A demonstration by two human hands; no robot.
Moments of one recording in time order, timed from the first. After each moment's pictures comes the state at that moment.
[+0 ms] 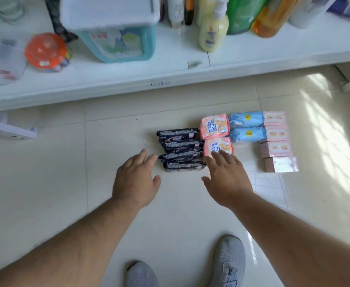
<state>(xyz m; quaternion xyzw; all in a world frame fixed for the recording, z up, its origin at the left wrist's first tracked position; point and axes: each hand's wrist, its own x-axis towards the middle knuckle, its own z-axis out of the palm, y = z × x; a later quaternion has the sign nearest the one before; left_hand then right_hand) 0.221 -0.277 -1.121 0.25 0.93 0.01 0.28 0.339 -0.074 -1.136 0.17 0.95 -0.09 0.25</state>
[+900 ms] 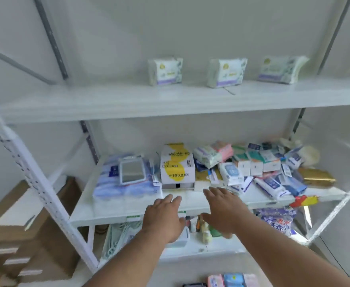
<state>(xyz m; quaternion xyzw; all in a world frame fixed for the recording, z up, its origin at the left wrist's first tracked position) 0.211 -0.310 -0.338 0.32 0.94 0.07 0.08 0.289 -0.137 -0.320 0.11 0.99 -0.03 0.06</state>
